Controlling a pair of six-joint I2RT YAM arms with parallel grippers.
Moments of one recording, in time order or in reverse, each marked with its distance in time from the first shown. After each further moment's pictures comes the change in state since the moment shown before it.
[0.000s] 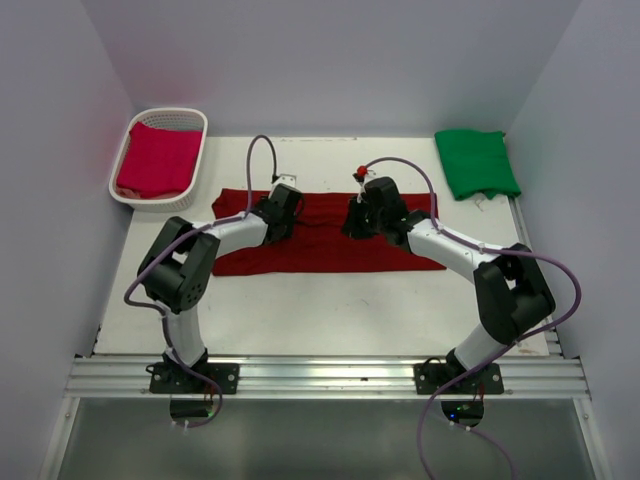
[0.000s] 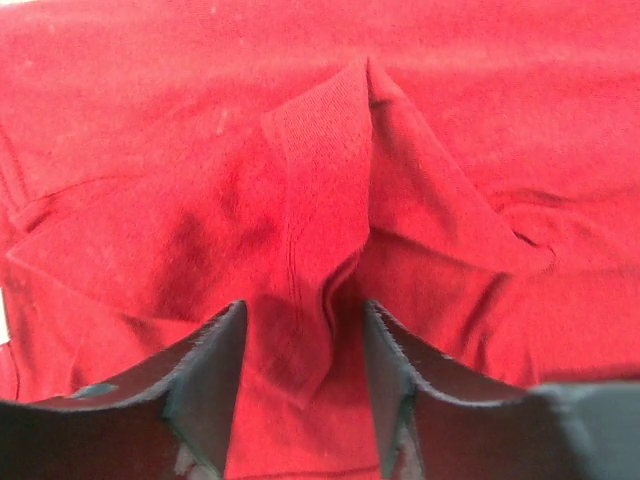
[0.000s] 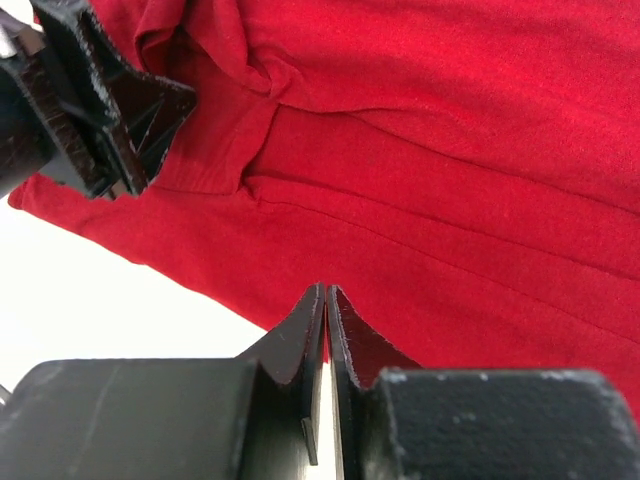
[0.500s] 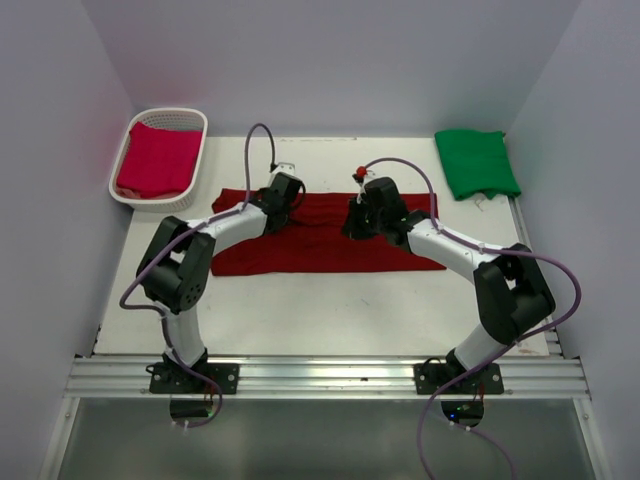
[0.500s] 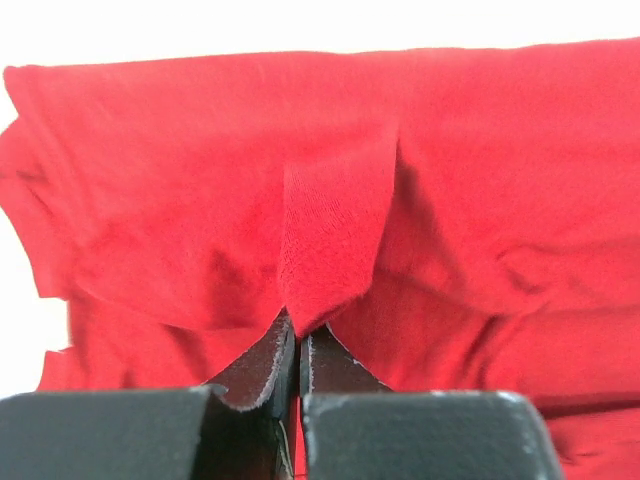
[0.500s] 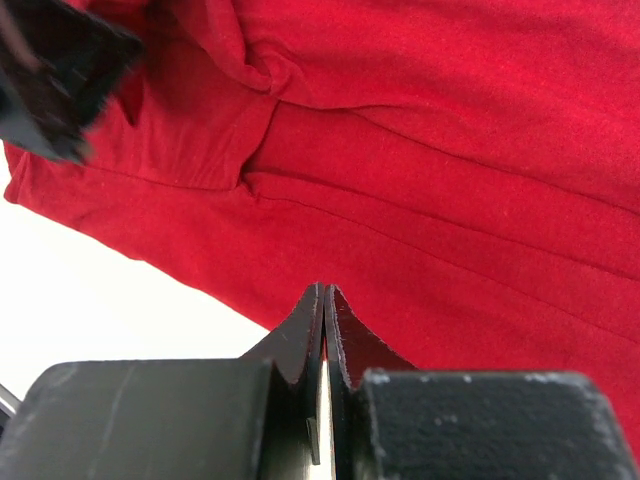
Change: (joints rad) left arm 0.011 0.012 0.087 -0.077 -0.039 0.000; right arm 0.000 0.000 0.000 -0.006 -0.005 -0.012
